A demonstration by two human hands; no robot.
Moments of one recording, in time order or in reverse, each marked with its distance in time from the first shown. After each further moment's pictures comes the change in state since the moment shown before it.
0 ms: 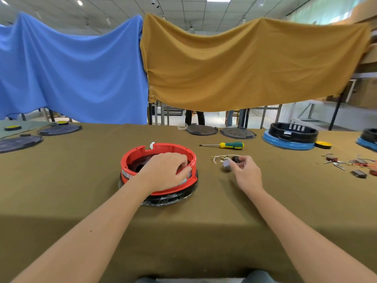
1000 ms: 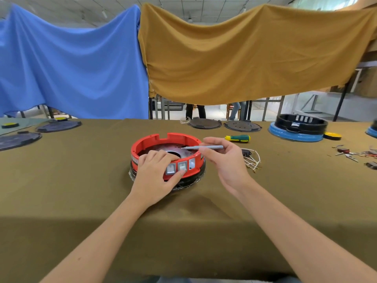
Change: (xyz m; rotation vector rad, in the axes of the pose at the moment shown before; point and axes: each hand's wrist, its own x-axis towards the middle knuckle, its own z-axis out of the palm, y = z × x) left_hand -0.044 -0.018 0.032 0.001 0.387 -0.139; right_hand -0.058 -0.082 0.030 0.921 -0.344 -0.077
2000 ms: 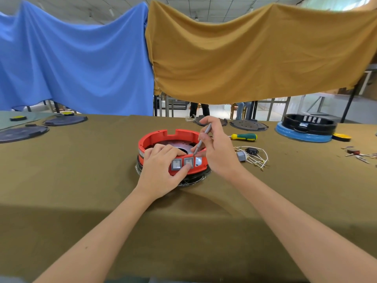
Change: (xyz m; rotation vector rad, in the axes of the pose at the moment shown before) left_hand 0.000 -0.002 -0.001 -0.072 0.043 -0.010; right_hand 0.017 0.003 0.030 -0.596 -0.224 -0.339
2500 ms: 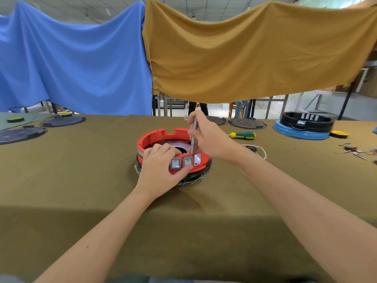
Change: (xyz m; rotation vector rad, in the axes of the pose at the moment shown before) left_hand -0.001 -0.001 0.002 0.058 -0.016 -0.014; right_hand 0.031 -0.019 -0.010 -0.249 -0.322 0.064
